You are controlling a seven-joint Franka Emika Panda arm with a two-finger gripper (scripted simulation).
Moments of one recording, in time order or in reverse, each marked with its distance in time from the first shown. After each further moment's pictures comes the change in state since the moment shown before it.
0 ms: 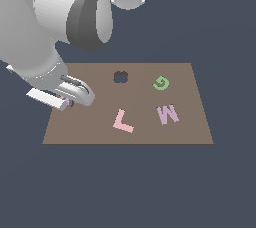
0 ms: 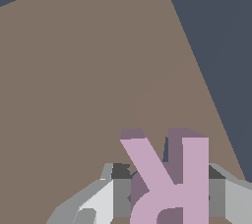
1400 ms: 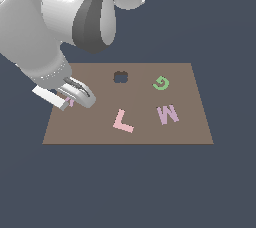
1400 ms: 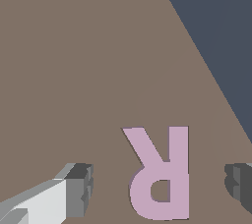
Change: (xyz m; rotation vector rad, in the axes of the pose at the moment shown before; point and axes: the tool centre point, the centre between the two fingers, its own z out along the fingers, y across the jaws) arm -0.009 -0.002 0.009 0.001 -0.001 0.127
